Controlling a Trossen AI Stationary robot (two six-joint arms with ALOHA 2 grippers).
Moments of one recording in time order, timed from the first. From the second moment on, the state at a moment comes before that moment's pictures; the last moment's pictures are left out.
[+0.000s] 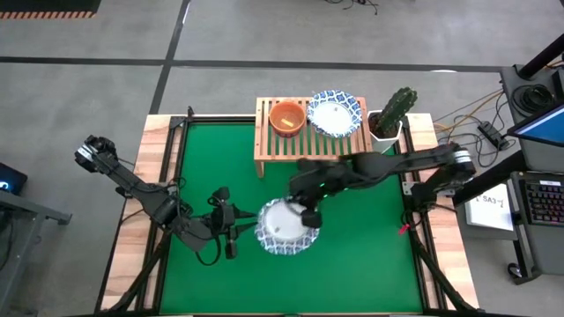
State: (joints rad) left arm -0.62 1.25 0.95 -0.22 -0.77 -0.40; right arm 0.13 1.65 1.60 -0.66 -0.03 0.11
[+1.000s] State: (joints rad) left arm -0.63 1.11 0.95 -0.54 -0.89 -0.27; right arm -0.70 1.39 1.60 -0.82 0.11 0.13
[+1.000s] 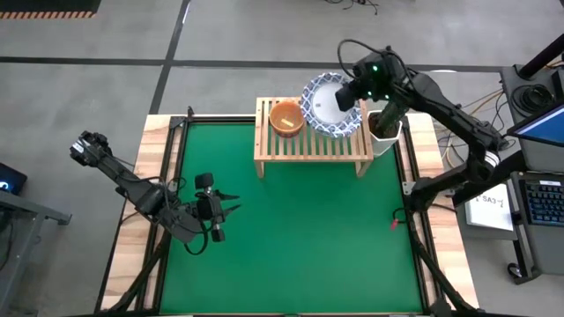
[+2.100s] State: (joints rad) left arm -0.63 1.11 0.95 -0.58 -0.89 -0.27; right arm -0.77 1.41 1.64 -0.98 0.25 0.10
